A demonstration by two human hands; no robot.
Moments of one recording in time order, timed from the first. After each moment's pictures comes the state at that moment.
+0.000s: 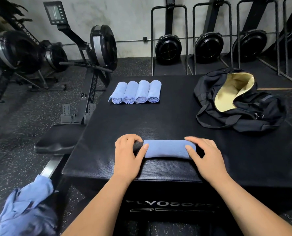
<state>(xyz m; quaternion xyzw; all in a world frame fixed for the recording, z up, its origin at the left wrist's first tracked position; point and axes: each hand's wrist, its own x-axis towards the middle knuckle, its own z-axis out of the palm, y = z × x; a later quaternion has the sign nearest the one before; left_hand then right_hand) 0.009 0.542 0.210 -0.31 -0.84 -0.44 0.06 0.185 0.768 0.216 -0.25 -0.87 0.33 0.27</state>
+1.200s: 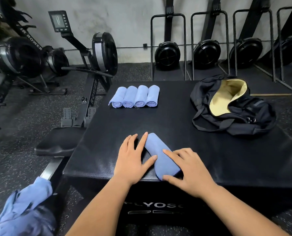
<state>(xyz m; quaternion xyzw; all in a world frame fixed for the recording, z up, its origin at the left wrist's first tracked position) 0.019 0.546 0.209 -0.39 -0.89 -0.23 0.07 0.193 0.736 0.213 -0.06 -0.97 0.16 0.17</state>
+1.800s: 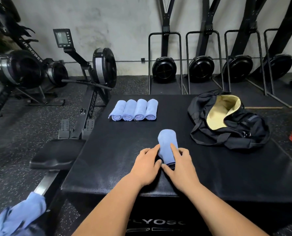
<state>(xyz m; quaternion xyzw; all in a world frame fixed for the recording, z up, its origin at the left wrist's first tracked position) 0.015 0.598 0.240 -0.42 -0.84 -0.32 -0.10 0.136 0.729 0.227 -0.28 -0.91 0.27 0.16</state>
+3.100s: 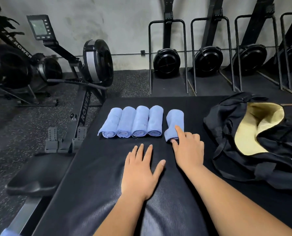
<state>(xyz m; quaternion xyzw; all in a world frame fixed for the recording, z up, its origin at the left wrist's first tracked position) -0.107 0.668 0.213 -0.35 -0.92 -0.18 0.02 -0.062 0.863 0.220 -0.37 -0.91 0.07 0.19</state>
